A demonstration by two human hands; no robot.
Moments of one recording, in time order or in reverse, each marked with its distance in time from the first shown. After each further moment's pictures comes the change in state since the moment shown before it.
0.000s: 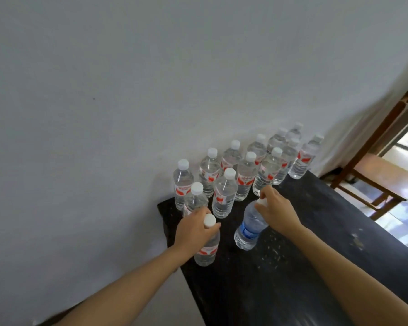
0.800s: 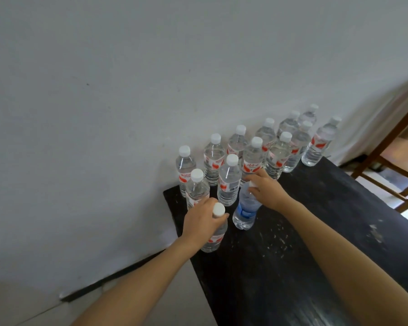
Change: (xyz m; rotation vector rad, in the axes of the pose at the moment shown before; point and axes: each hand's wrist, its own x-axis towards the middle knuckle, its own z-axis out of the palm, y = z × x) left_hand -0.003 0.019 0.022 0.060 0.026 -0.027; right_hand 0.047 0.015 0.025 -0.086 -0.210 -0.204
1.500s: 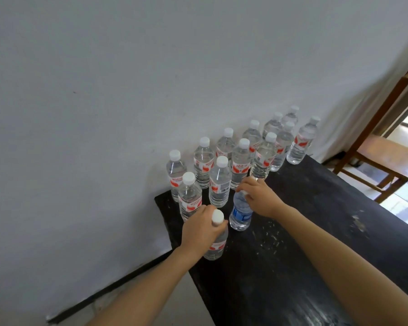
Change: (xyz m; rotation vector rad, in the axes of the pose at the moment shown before) left_hand -0.013 0.000 0.012 -0.004 -0.011 0.058; right_hand -0.026 0.000 0.003 -0.140 -0.021 -0.062
